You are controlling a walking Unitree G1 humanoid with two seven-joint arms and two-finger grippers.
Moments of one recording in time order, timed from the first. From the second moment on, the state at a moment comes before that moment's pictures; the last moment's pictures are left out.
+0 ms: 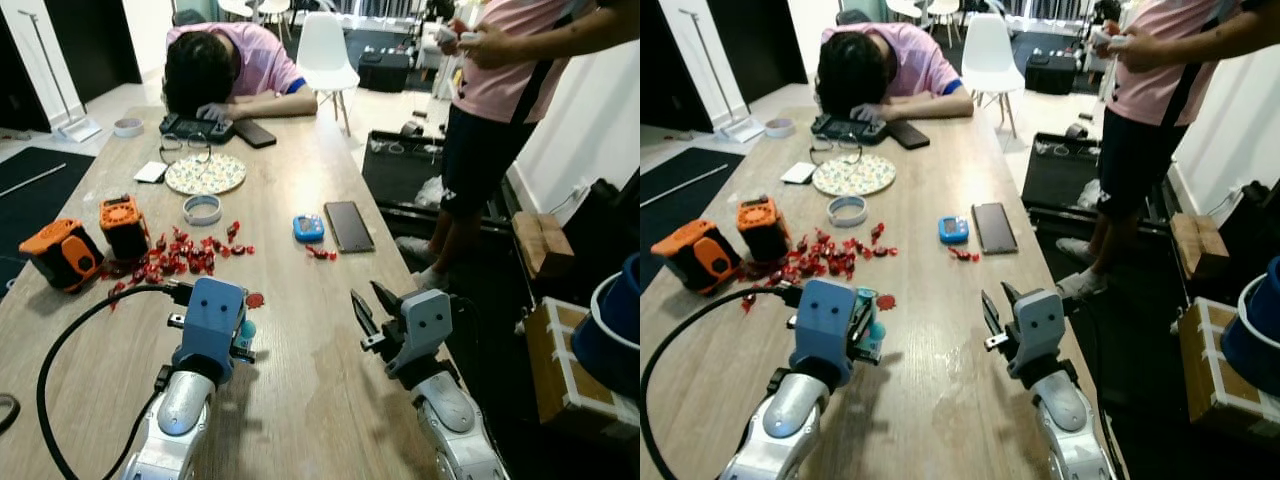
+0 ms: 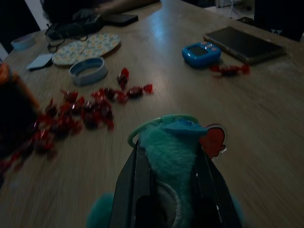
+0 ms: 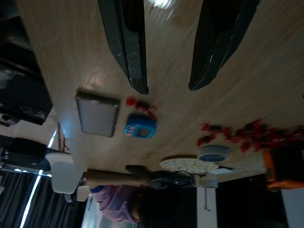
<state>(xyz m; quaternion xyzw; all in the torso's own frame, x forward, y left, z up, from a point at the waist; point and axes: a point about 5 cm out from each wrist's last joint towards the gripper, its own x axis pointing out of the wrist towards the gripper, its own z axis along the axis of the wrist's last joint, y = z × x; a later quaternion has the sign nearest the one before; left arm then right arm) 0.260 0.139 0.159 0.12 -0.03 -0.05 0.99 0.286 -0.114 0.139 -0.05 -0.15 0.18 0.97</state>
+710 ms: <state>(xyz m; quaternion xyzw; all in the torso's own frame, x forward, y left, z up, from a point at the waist) 0.258 0.142 0.155 0.12 -0.03 -0.05 0.99 0.285 -0.110 0.137 -0.04 -0.14 0.19 0.97</state>
